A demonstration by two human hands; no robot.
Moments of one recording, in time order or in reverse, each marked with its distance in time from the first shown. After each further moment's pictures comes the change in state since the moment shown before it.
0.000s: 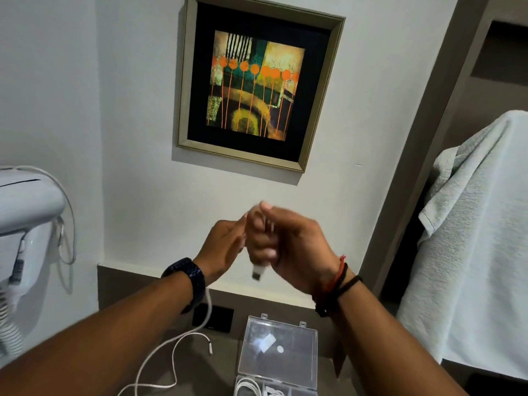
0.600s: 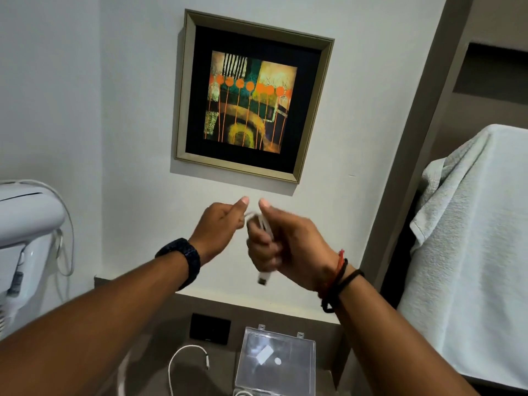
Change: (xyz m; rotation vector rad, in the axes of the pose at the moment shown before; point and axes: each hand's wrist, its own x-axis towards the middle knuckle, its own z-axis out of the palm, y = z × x) left_hand 0.026 0.031 -0.015 0.153 0.060 0.137; right_hand -0.003 -0.021 -0.002 -0.247 -0.066 0.101
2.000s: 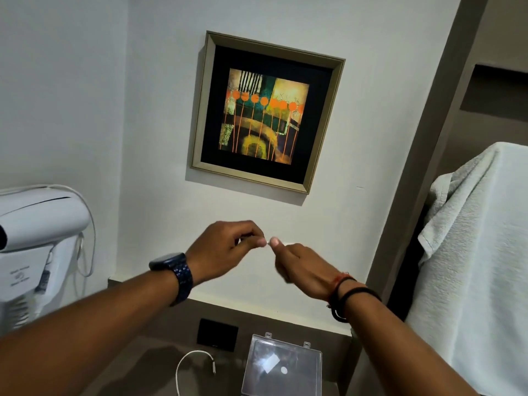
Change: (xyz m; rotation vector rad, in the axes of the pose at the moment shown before) left_hand -0.031 0.011 -0.031 0.340 -0.182 0.371; right_hand -0.002 0.026 -0.020 -1.035 0.373 0.141
